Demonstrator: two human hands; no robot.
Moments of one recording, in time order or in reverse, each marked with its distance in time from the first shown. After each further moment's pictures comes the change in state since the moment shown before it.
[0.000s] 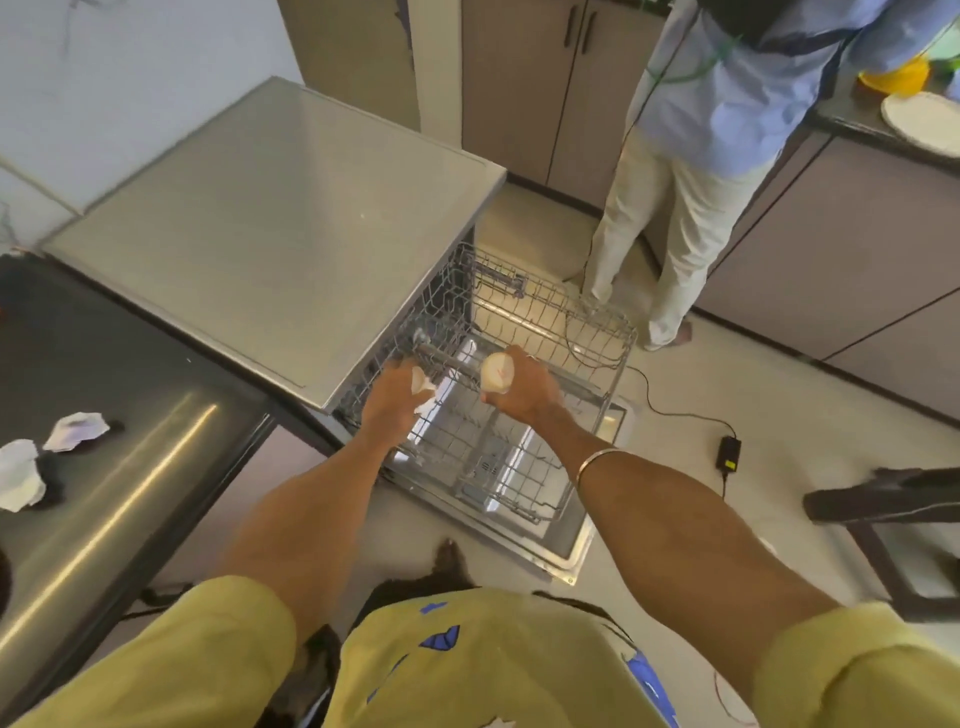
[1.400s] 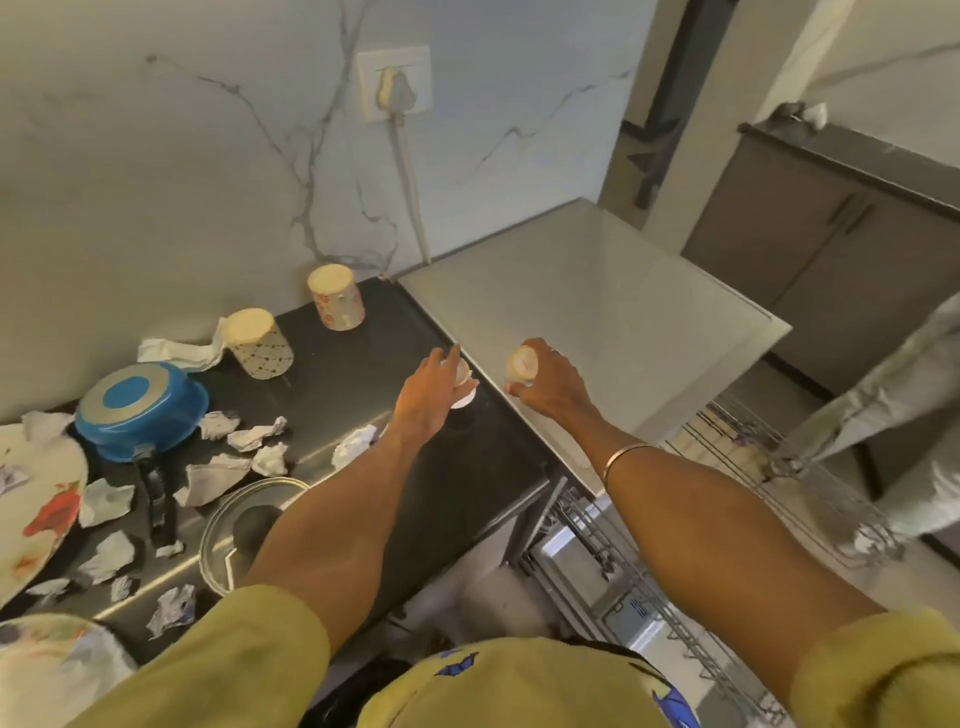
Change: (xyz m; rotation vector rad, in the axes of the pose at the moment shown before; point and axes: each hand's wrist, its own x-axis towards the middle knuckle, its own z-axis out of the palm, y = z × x) left_hand -0.026 -0.253 -0.262 0.153 0.337 -0.112; right_hand 0.059 -0.362 0.161 -0.112 -0.035 -0.525
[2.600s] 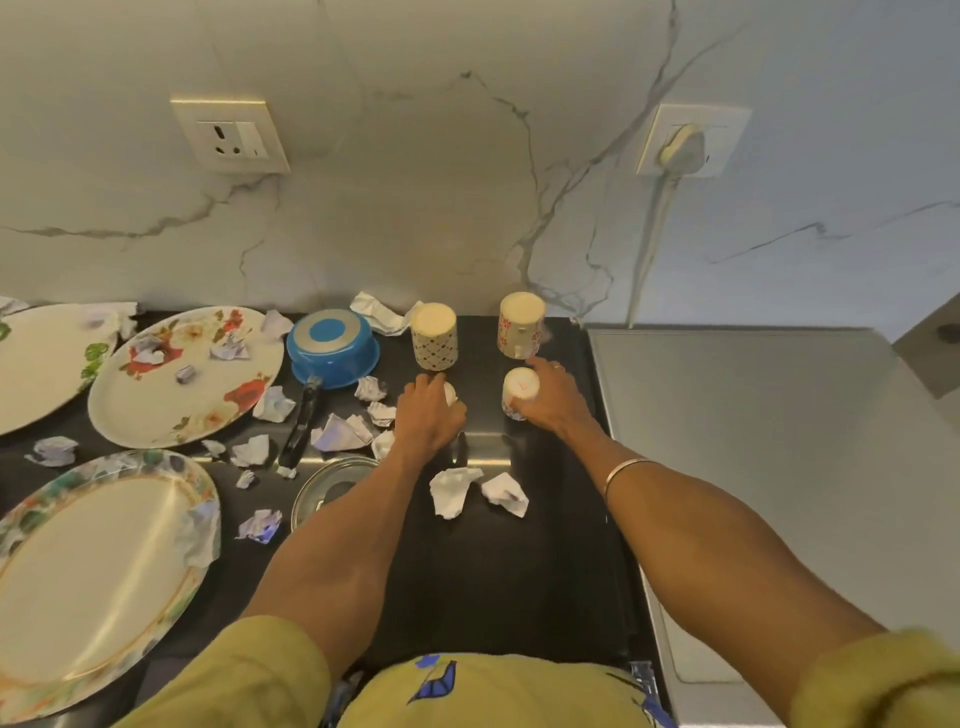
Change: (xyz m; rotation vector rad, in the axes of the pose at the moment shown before) left_hand -0.024 -0.143 -0.044 -0.058 0.264 -0.766; right_hand 0.137 -0.153 0.118 -0.042 -0.463 -0.419
